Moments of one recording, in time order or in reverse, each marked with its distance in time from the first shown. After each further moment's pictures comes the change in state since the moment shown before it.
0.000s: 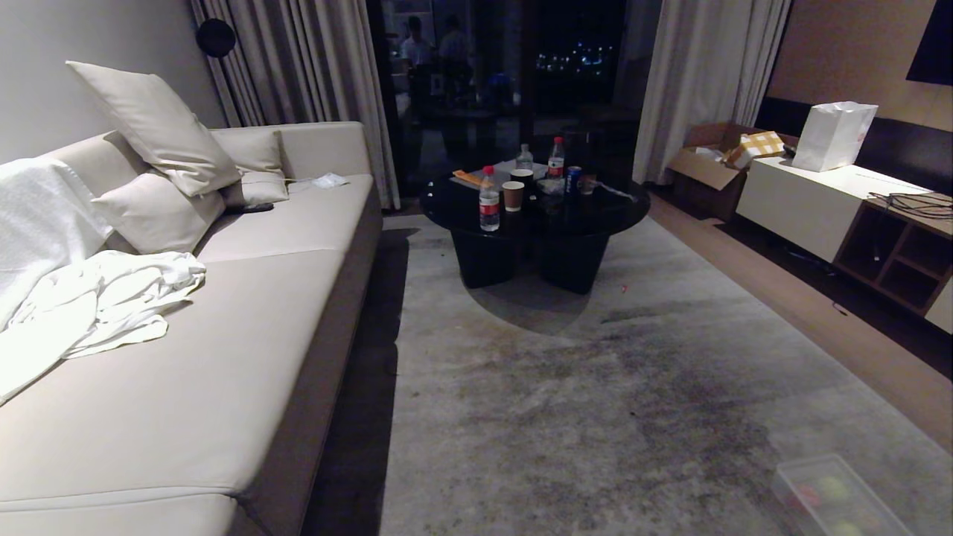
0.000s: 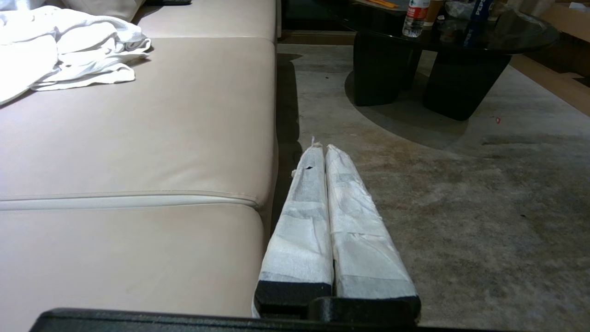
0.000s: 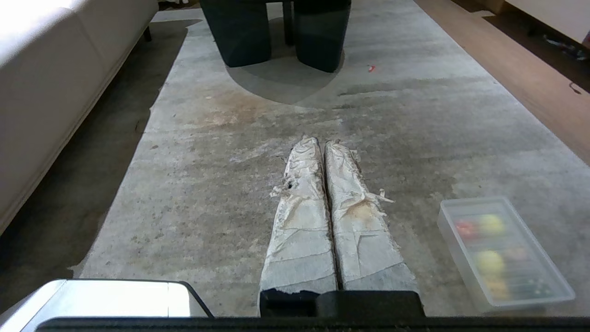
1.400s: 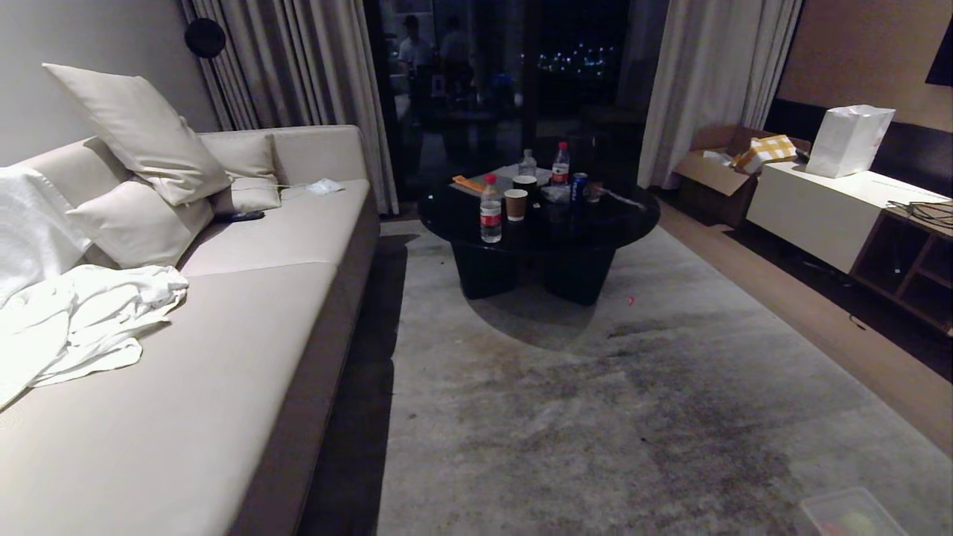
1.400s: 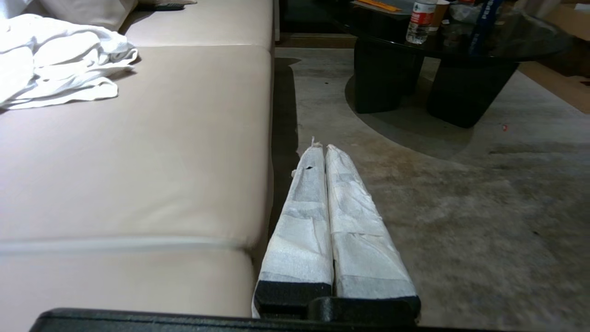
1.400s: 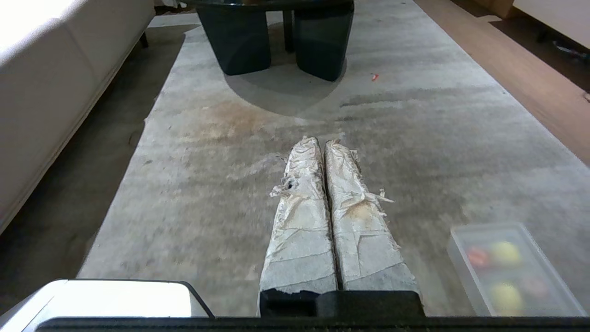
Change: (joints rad) left arm 0.000 0.000 0.000 0.000 -0.004 0.004; right arm -0.001 0.000 0.000 0.000 0.004 0.003
